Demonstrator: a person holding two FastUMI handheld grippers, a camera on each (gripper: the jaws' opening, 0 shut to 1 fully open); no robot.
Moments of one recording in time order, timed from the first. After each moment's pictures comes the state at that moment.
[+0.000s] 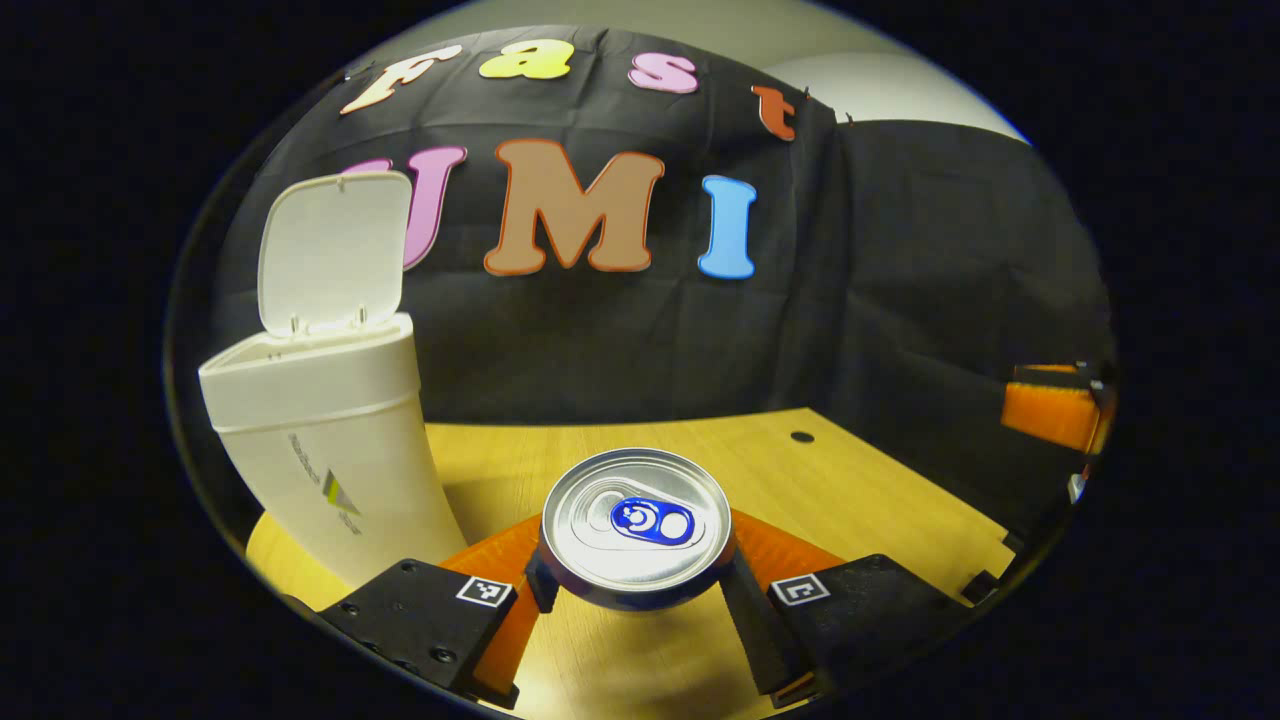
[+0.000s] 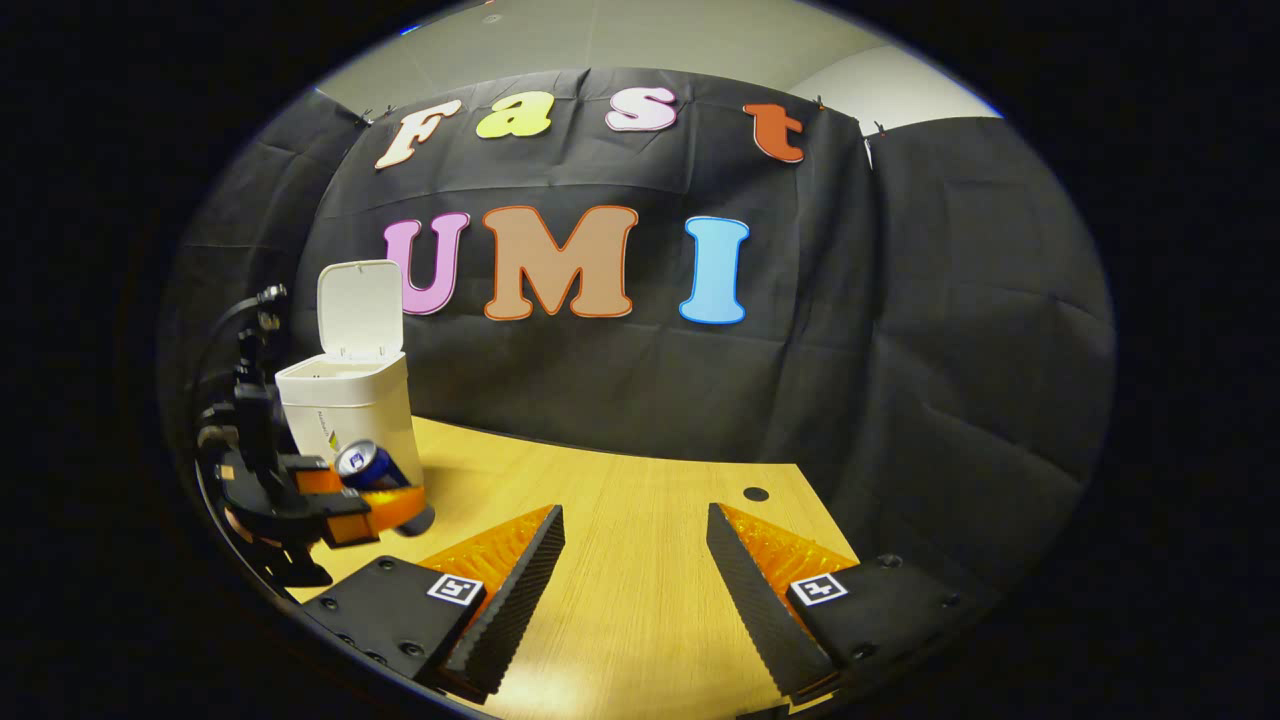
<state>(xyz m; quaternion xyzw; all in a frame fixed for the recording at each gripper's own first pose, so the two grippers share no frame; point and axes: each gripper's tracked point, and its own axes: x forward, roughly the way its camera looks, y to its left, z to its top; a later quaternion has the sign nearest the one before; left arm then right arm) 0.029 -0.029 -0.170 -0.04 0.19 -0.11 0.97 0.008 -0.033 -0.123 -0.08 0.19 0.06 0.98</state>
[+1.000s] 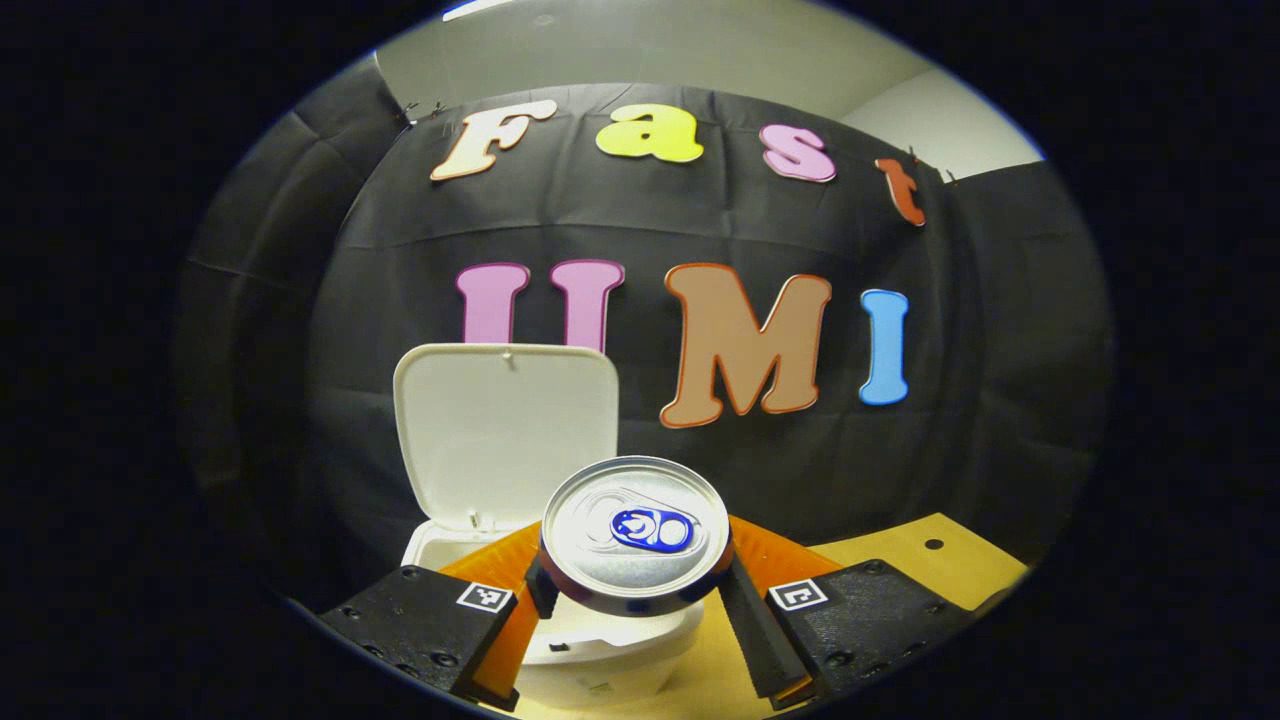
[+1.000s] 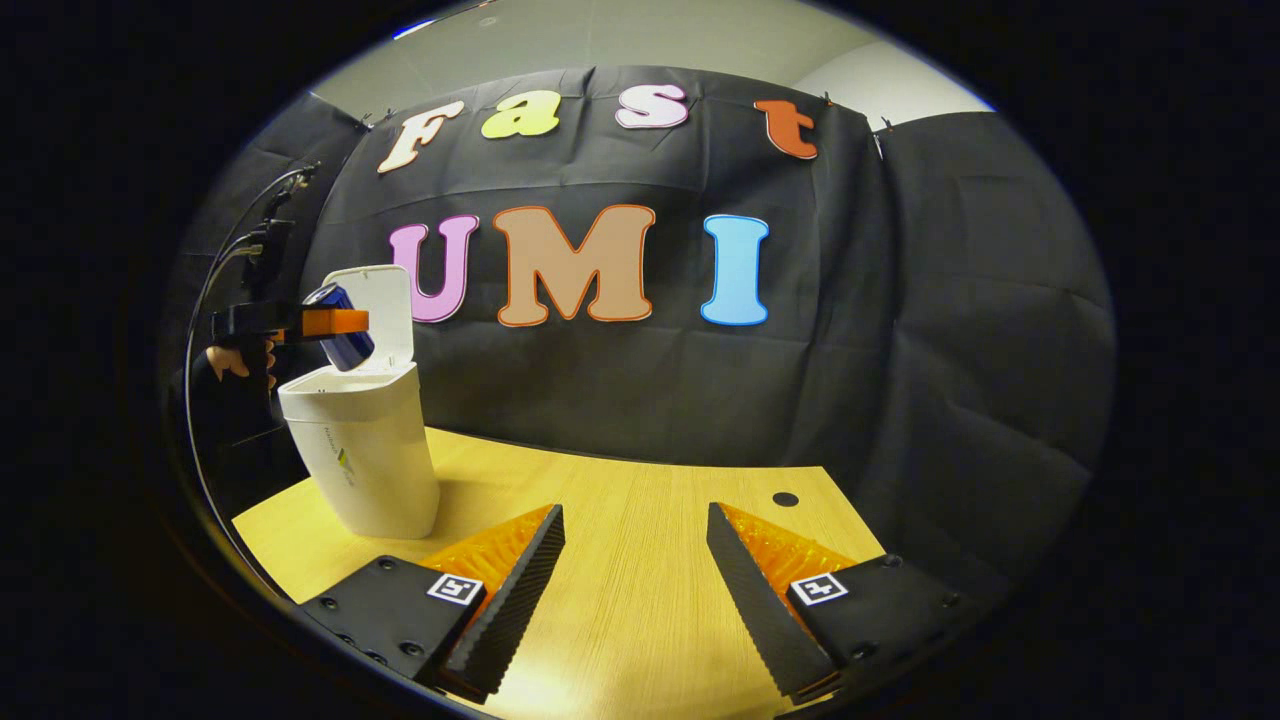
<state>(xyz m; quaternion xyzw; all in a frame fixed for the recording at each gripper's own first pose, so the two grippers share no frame) 0.133 0.180 -0.063 -0.02 0.12 0.06 0.99 0.030 0.005 -0.135 -0.07 0.19 0.07 0.98</state>
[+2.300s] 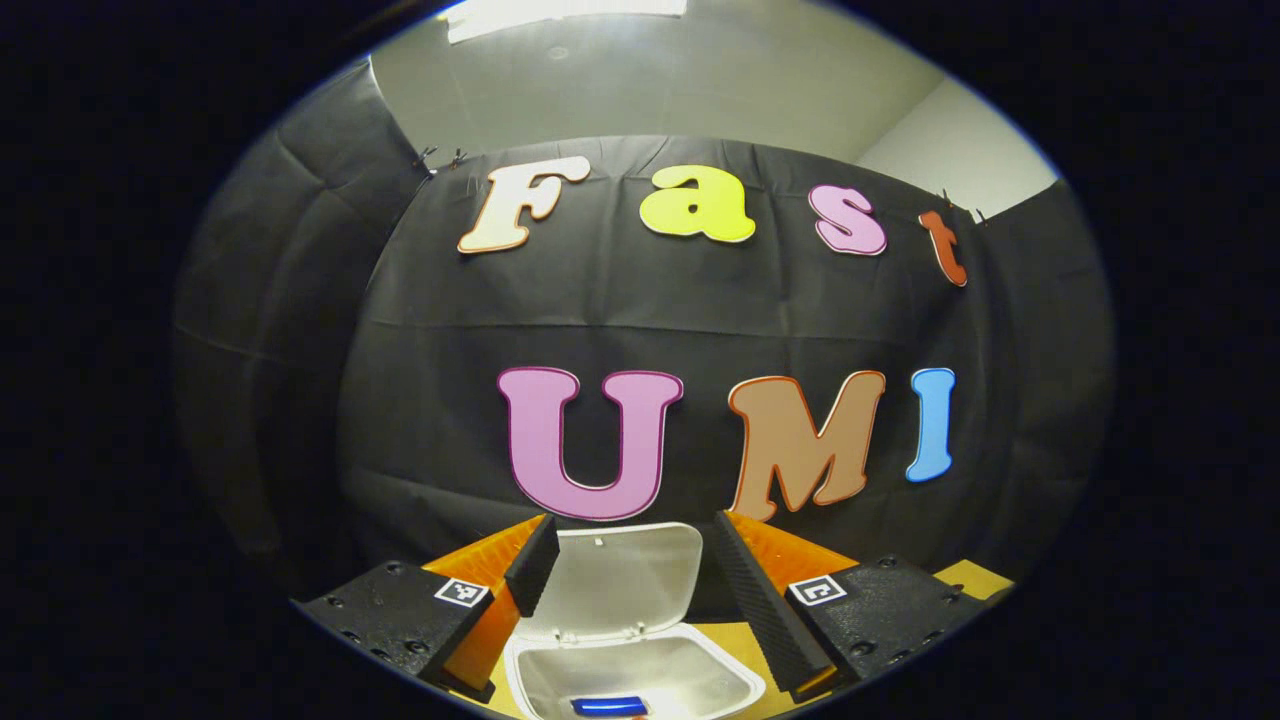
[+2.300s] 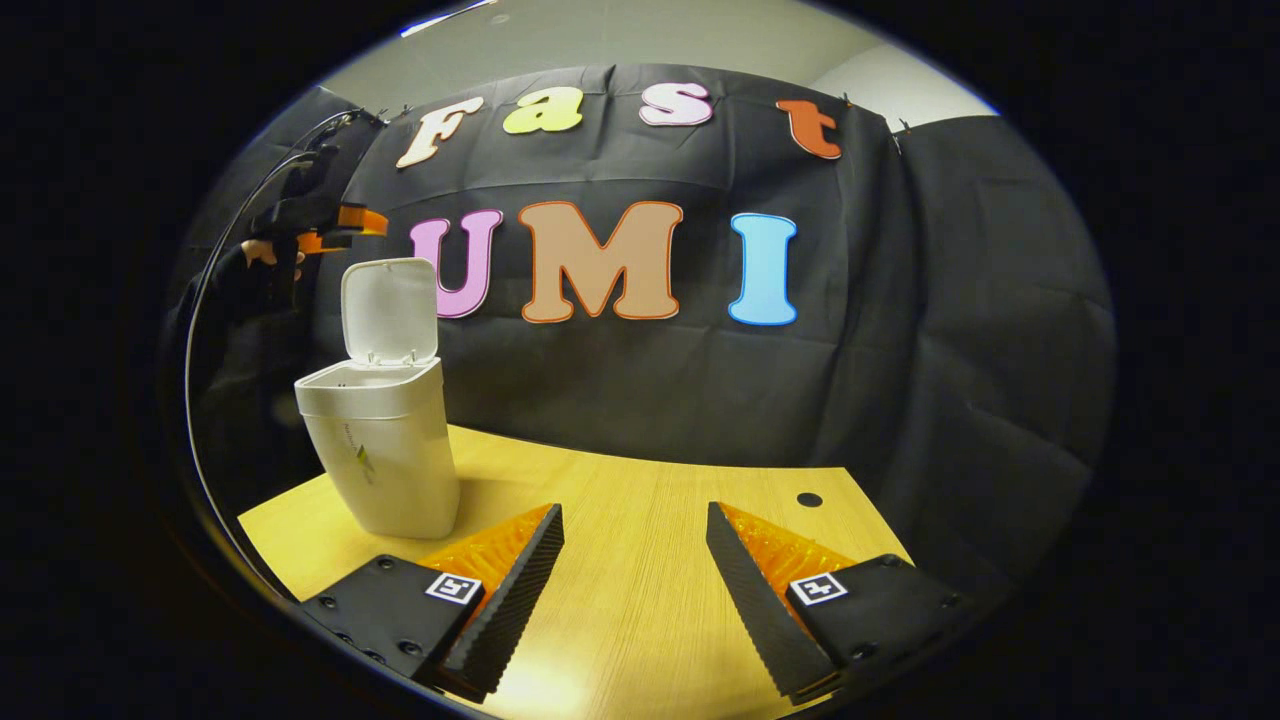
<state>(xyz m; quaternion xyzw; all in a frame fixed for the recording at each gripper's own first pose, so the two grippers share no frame) 0.186 0.245 0.089 0.01 0.02 0.09 1.00 0.031 0.030 -0.145 -0.06 0.19 0.09 0.98</state>
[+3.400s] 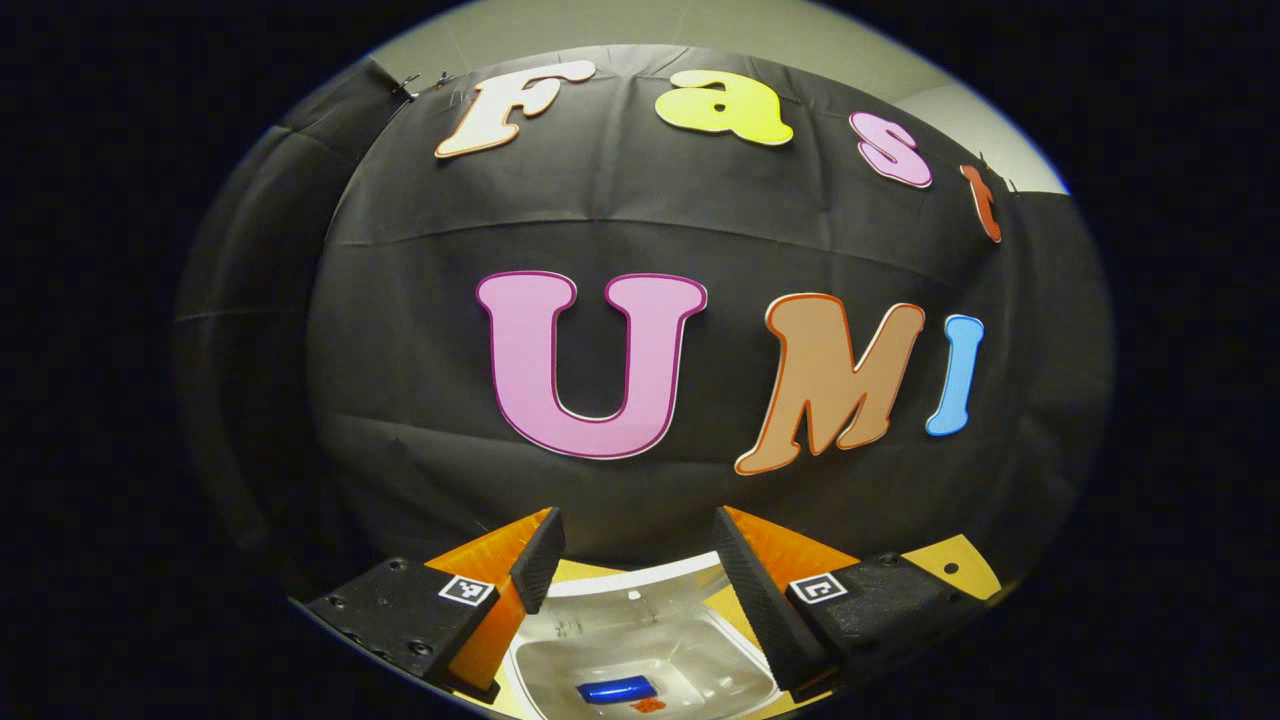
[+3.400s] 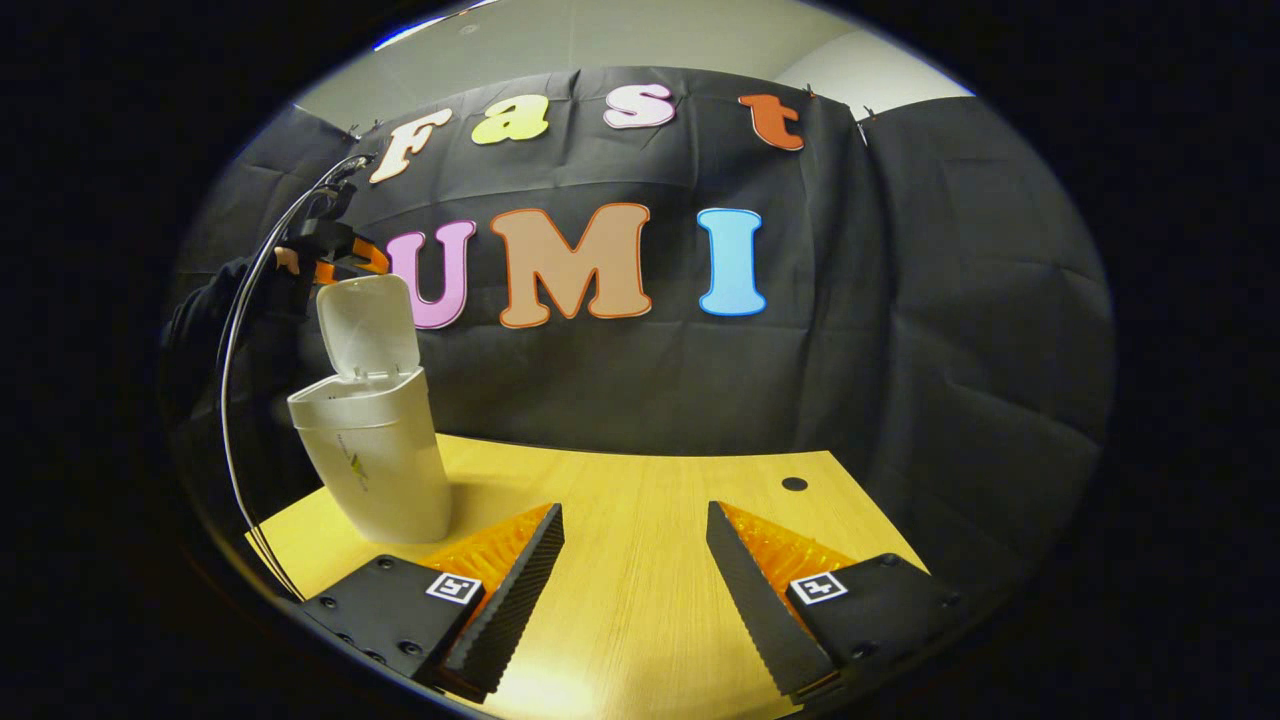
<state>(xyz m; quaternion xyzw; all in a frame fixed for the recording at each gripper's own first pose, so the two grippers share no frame) 0.222 0.260 0.023 -0.03 0.17 0.08 0.98 0.011 0.017 -0.145 -0.03 0.19 0.08 0.98</state>
